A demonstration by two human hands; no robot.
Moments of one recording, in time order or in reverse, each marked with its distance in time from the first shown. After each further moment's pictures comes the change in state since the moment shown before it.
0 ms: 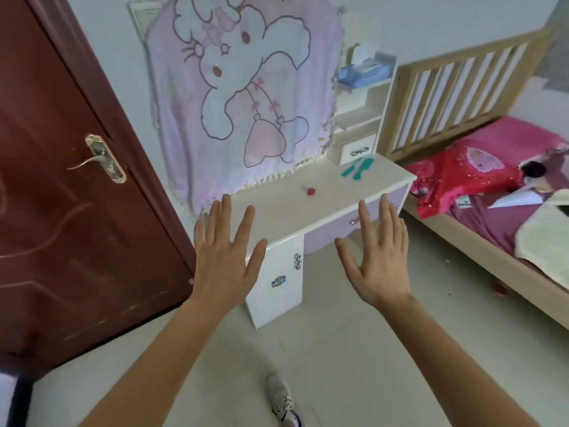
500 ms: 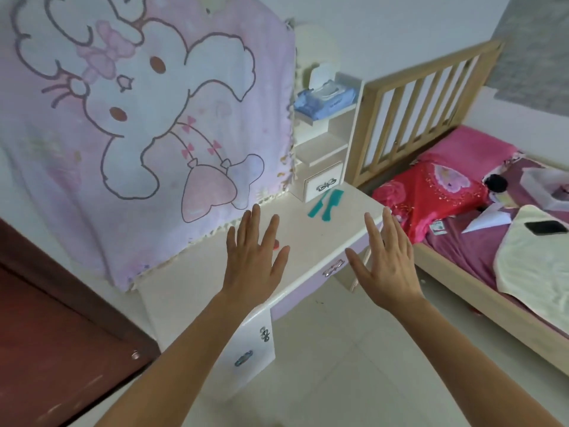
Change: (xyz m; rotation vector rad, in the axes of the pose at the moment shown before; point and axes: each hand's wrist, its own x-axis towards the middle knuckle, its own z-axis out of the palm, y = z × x) left_hand 0.279 0.047 0.189 -0.183 -0.217 0.082; right_hand 0.212 0.173 0.090 -0.193 -0.186 0.204
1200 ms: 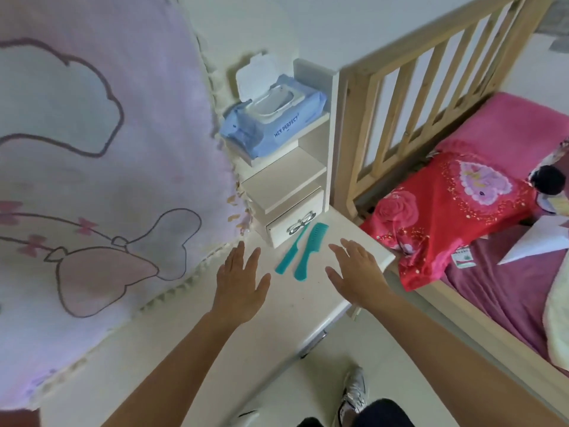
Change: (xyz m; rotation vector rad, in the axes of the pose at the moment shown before) left_hand 0.293 0.014 0.220 0.043 -0.391 -0.229; right_hand 0.292 0.189 0.181 0.022 -0.492 0.011
